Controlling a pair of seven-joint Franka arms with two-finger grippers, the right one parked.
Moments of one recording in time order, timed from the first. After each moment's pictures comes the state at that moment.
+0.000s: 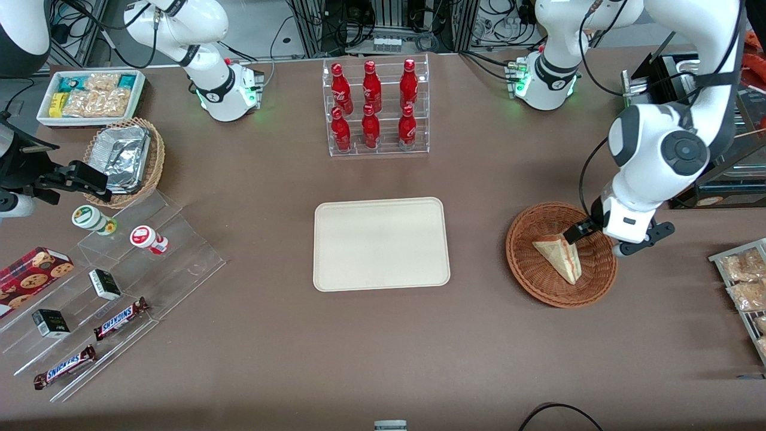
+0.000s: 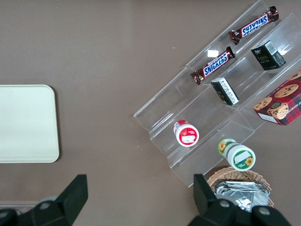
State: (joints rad) arm -0.09 0.12 -0.02 -2.17 0.01 2.32 -0.59
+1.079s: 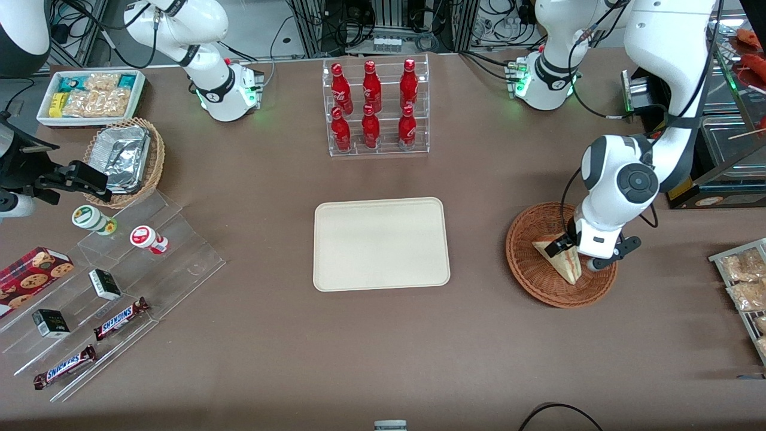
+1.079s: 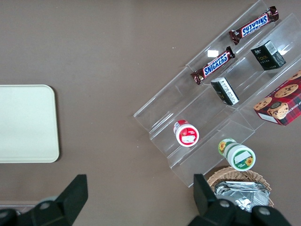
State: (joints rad) arm -0.09 0.29 -0.04 -2.19 0.07 2.50 -0.69
